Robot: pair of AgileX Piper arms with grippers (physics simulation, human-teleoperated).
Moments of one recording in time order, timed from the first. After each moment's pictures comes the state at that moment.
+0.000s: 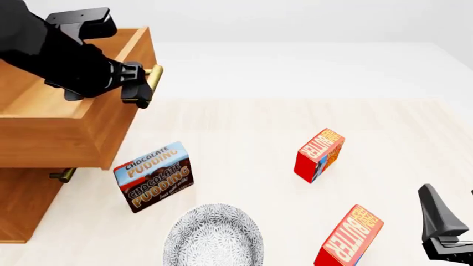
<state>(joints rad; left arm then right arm) -0.34 1.34 -1.36 1.00 -0.23 0.00 0.02 0.00 -0.01 0.00</state>
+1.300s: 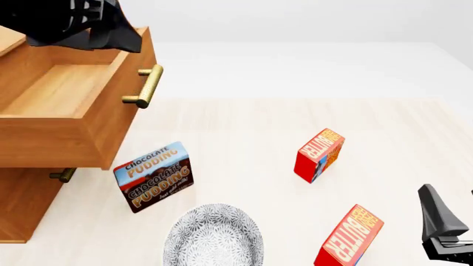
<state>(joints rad) -0.42 1.27 -1.62 1.16 -0.15 0.00 0.02 0.00 -0.01 0.00</state>
